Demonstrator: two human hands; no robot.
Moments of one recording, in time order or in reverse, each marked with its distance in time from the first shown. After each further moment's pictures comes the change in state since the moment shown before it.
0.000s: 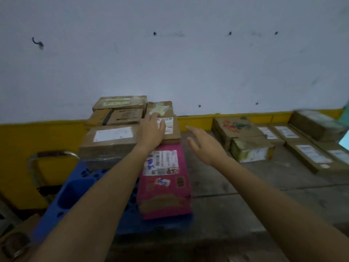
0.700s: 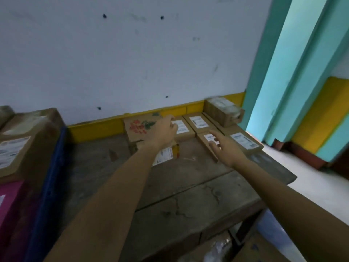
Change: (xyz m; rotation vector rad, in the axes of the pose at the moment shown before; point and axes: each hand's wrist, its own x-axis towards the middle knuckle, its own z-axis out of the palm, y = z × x) left_hand 0.028 0.317 0.287 -0.231 -0.457 0.236; right_hand -0.126 0.365 -0.186 0.010 0.126 0.529
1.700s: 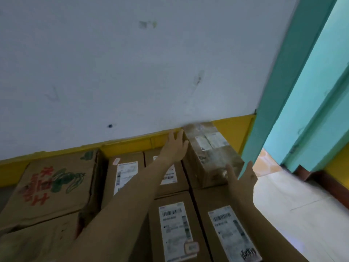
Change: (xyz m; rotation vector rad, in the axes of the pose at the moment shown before) left_hand 0.367 0.034 0.269 0.100 -0.208 -0.179; right_hand 0.306 0.278 -0.014 0.472 0.269 0.501
